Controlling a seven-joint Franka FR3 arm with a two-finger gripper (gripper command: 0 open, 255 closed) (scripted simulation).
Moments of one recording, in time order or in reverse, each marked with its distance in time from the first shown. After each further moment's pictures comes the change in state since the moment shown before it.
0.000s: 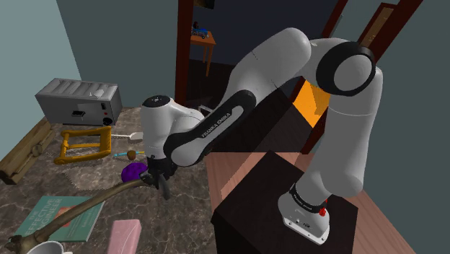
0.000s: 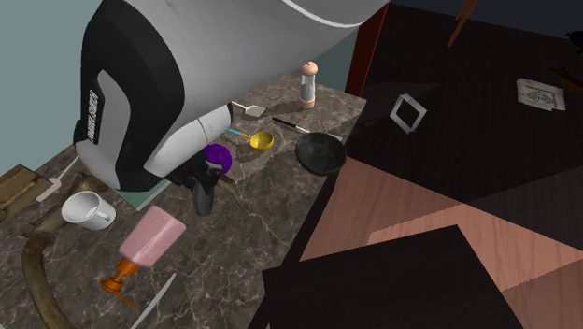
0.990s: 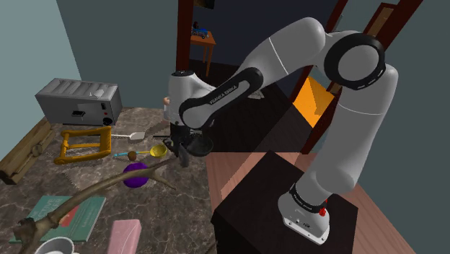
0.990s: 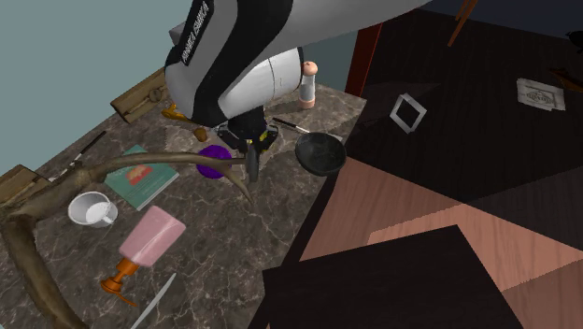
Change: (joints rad) arm -0.204 -0.115 -0.048 -0.065 0.070 -0.048 -0.293
